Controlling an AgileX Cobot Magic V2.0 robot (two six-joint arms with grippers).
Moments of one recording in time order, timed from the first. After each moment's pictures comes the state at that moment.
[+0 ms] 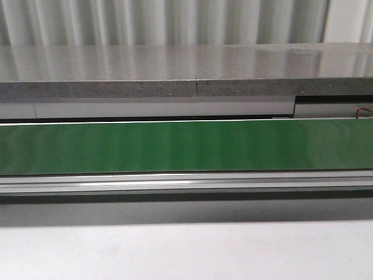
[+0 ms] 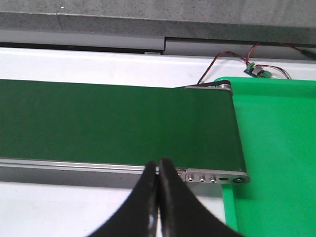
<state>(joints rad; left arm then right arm) 0.30 1.60 -0.92 0.24 0.35 -0.24 -0.14 0.39 -0.55 0.20 0.66 -0.20</state>
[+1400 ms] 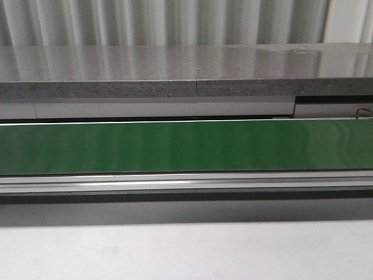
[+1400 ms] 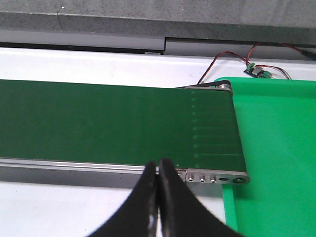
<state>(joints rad) -0.12 0.32 -0.49 0.15 0.46 -0.24 -0.14 0.39 -0.55 0.20 0.66 -0.20</state>
